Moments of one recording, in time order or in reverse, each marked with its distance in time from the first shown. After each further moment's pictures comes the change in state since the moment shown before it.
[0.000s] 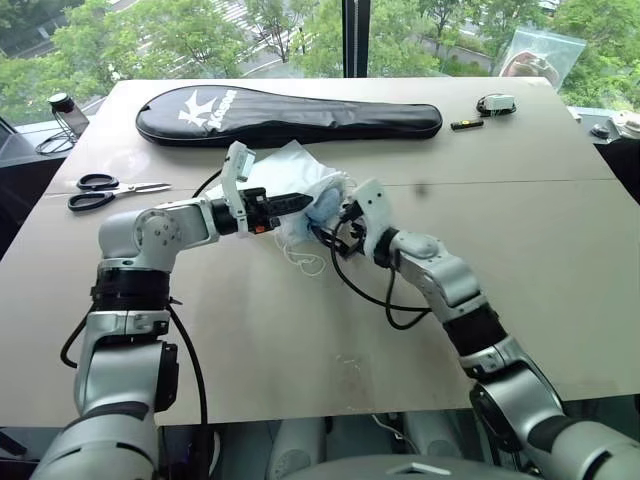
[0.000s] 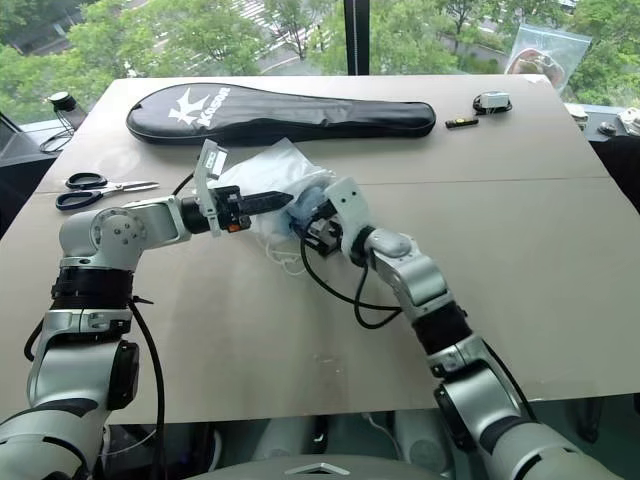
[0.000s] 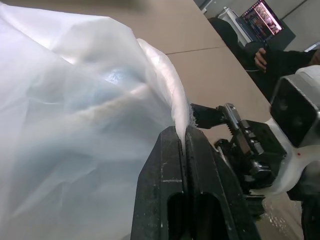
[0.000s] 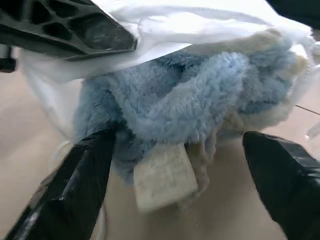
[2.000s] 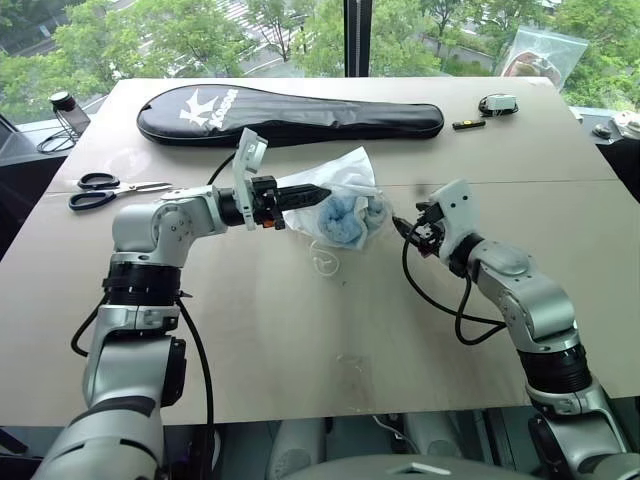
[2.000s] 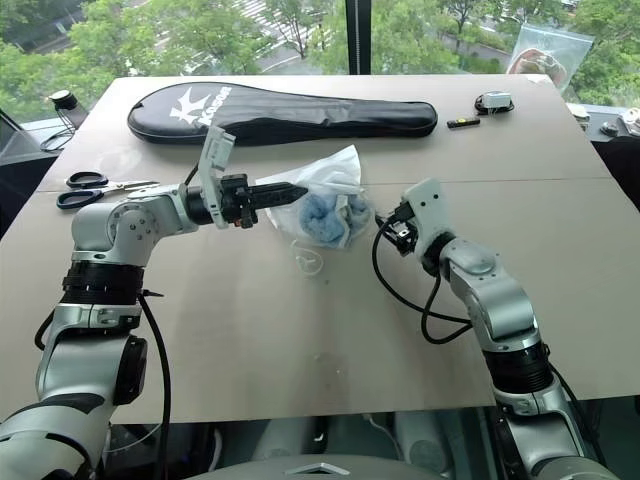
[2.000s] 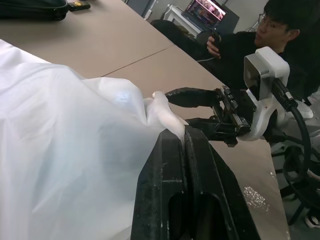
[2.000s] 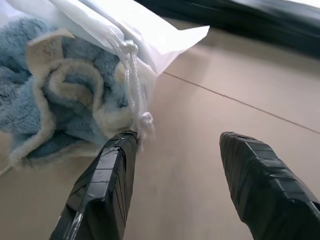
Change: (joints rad) left arm -0.036 -0.016 -0.044 -0.018 0.098 -0.150 -0.257; right arm 0.274 -0.311 -0.168 -0.564 0.024 0.289 -0.041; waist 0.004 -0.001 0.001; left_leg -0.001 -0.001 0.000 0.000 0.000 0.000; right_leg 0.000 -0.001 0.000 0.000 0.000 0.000
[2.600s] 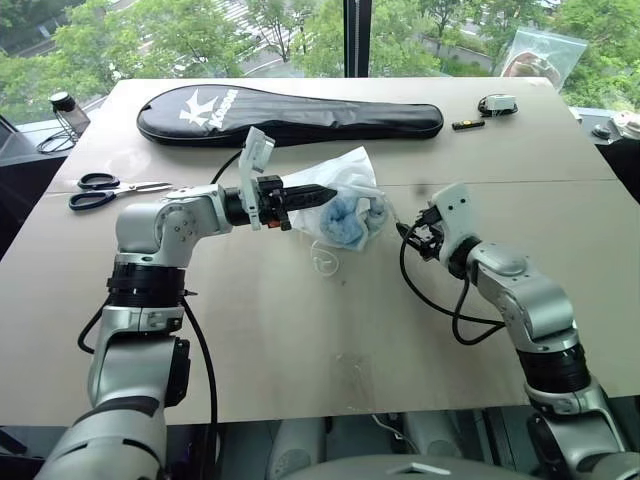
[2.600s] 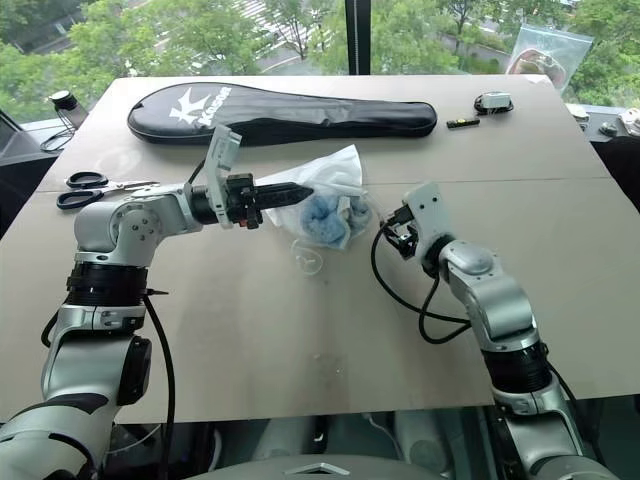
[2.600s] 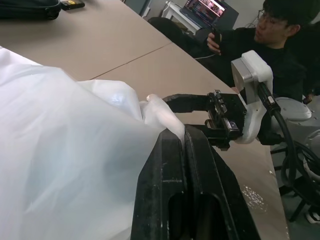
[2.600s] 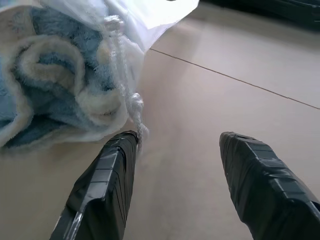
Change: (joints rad) left arm 0.003 -0.023 0.007 -0.073 -0.005 0.049 0.043; right arm -0.039 0.048 0.004 0.033 -0.056 0.093 -0.082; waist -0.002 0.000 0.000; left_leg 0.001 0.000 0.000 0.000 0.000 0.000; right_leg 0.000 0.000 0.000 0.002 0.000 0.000
